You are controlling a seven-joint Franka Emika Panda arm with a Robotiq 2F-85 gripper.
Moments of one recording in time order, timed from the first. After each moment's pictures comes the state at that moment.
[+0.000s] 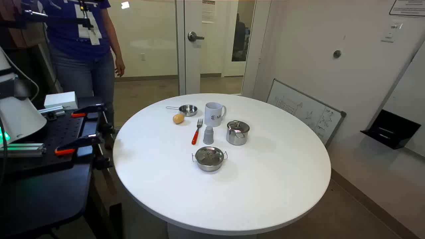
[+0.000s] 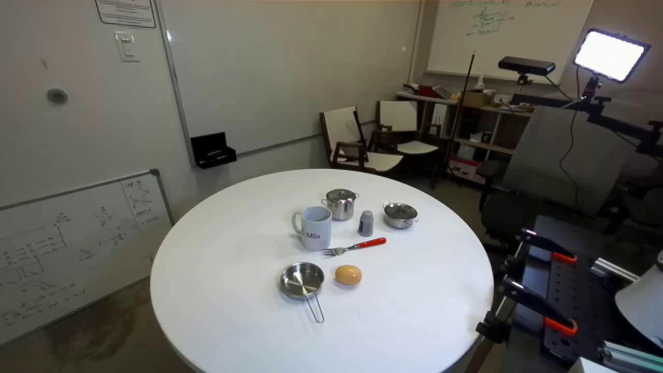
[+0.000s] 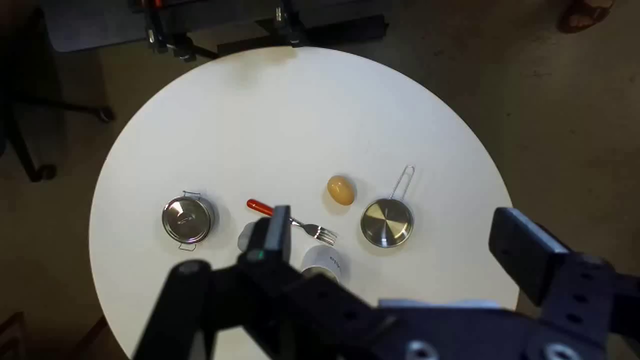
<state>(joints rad) 0.07 -0.27 0.33 -1.98 0.04 1.56 0.54</state>
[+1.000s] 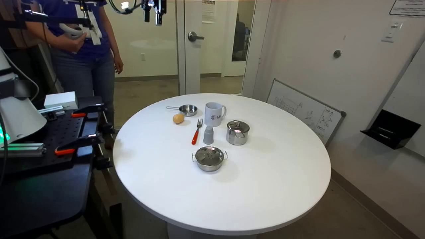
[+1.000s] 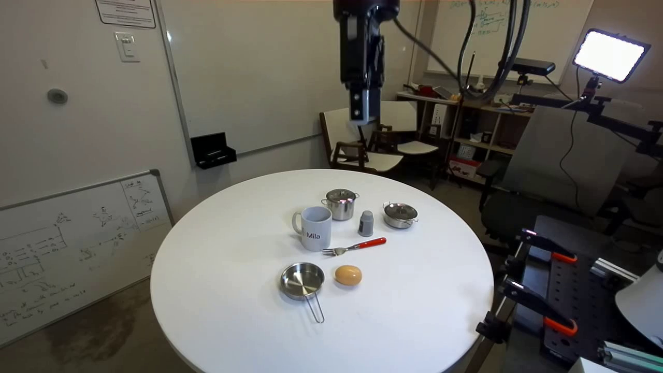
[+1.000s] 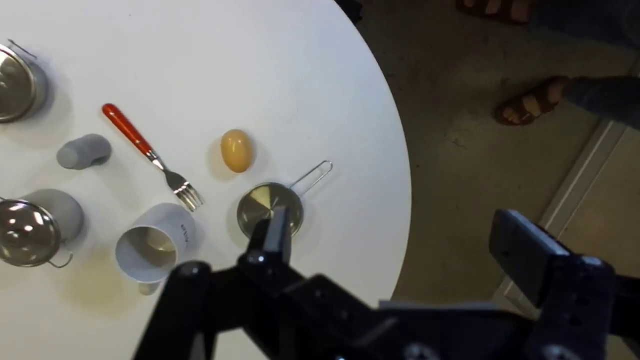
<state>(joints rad) 0.16 -0.08 0.25 -2.18 0.10 1.99 0.00</state>
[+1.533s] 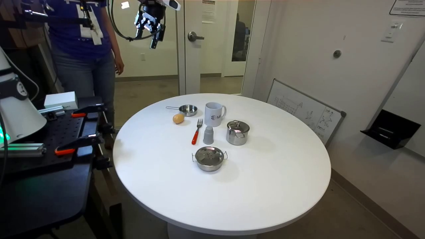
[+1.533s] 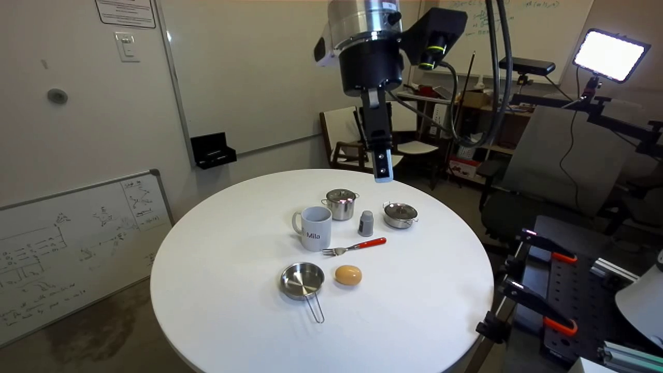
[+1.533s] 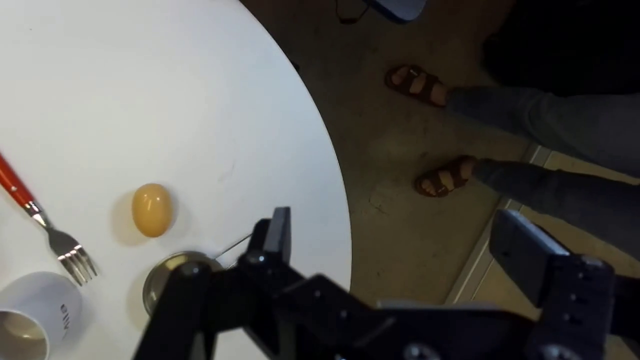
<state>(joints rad) 0.16 0.04 0.21 -2.23 0.25 1.98 -0.27</state>
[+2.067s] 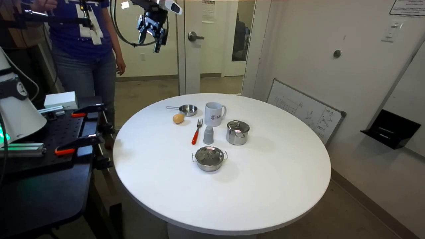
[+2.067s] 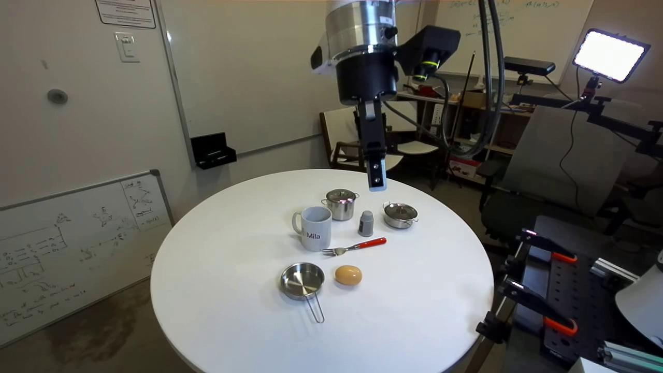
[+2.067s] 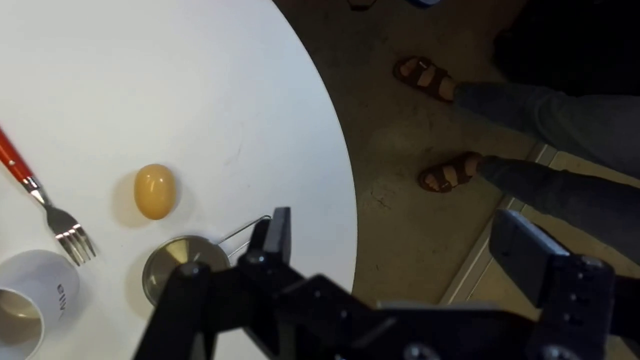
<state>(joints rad) 0.16 0.07 0.21 -2.24 0.24 2.05 -0.32</state>
